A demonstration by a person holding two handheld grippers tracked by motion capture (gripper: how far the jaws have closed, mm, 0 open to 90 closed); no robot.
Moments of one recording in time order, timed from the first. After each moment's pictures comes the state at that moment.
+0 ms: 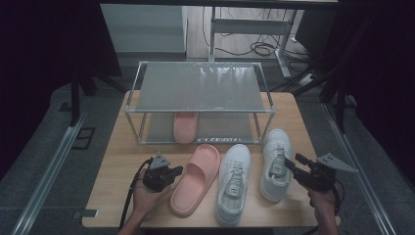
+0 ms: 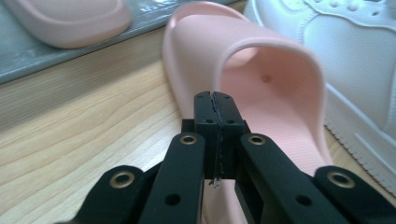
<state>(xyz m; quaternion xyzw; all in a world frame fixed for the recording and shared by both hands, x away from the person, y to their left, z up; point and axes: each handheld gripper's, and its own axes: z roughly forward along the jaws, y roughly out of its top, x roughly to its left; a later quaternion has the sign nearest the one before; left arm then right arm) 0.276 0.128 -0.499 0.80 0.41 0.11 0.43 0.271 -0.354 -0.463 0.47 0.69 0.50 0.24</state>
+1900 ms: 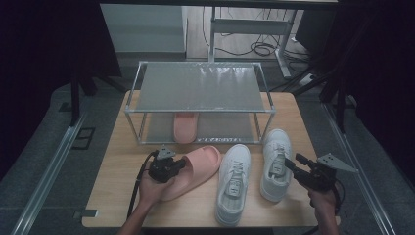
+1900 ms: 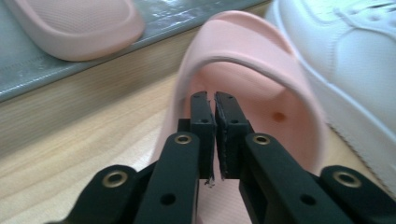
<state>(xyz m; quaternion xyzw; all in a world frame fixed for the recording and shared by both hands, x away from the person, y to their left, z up) 0.300 0.122 -0.501 0.79 0.43 0.11 0.42 0.272 -0.356 -0.463 0.47 0.69 0.50 0.24</state>
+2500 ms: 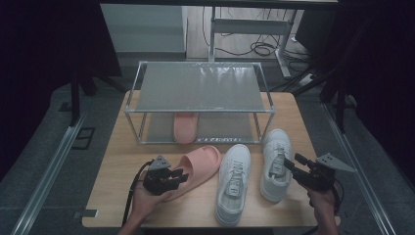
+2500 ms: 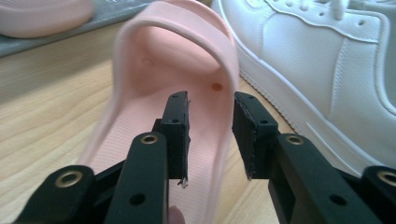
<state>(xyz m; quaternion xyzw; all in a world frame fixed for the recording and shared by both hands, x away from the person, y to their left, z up) 0.267 0.127 -0.495 0.80 0.40 0.06 0.44 0.272 -0.354 -0.463 0.47 0.69 0.50 0.24</state>
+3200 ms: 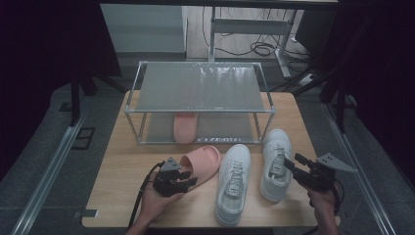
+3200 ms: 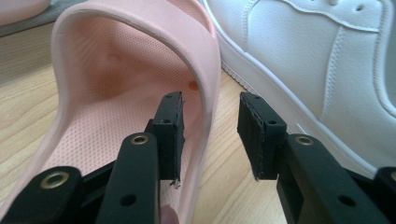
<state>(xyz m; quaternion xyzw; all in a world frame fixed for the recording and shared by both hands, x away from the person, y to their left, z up) 0.271 0.100 -0.501 0.81 0.40 0.05 0.43 0.271 -0.353 -0.463 0.47 0.69 0.50 0.24</state>
